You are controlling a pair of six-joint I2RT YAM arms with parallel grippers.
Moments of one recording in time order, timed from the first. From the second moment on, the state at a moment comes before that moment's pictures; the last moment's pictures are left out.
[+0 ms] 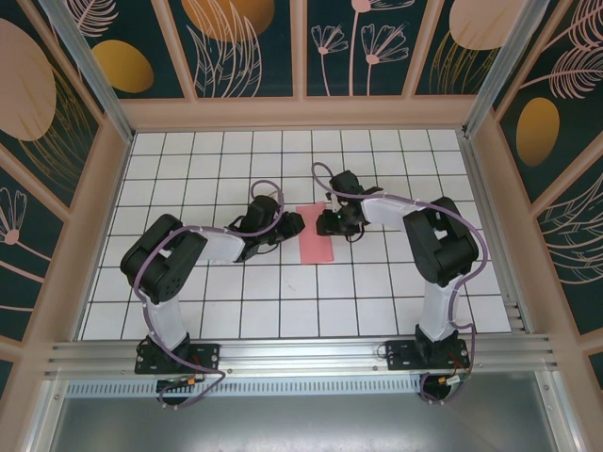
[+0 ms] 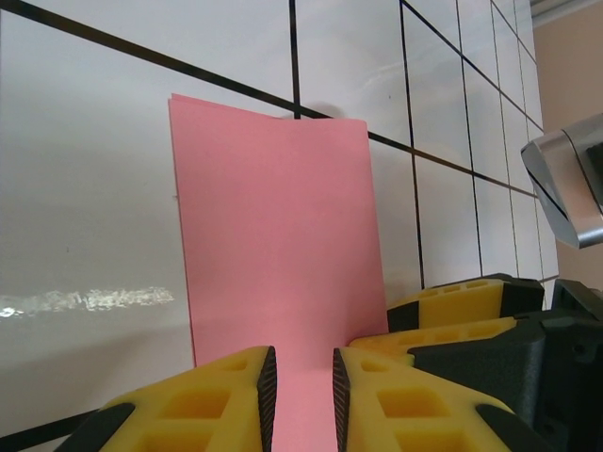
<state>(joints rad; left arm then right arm) -0.62 1.86 0.82 0.44 0.23 -0.95 0.52 1.94 1.17 -0.44 -0.23 0.39</state>
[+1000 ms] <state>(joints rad) -0.62 1.91 0.85 0.44 0.29 -0.95 0.52 1.94 1.18 -0.45 -0.23 0.41</state>
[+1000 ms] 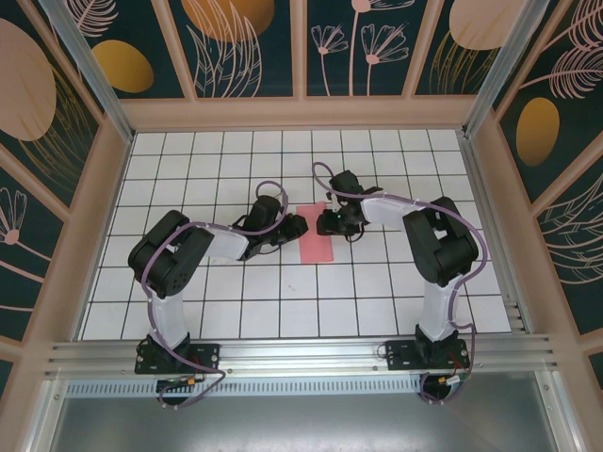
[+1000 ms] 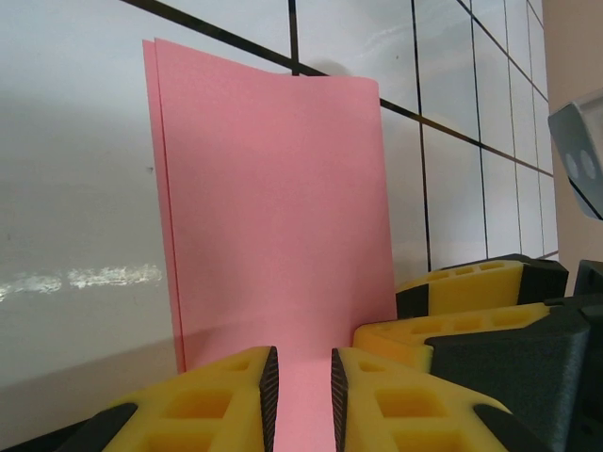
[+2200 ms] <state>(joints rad) -0.62 1.95 0.94 0.27 0.28 -0.95 0.52 1.94 1.18 -0.45 -0.23 0.39</state>
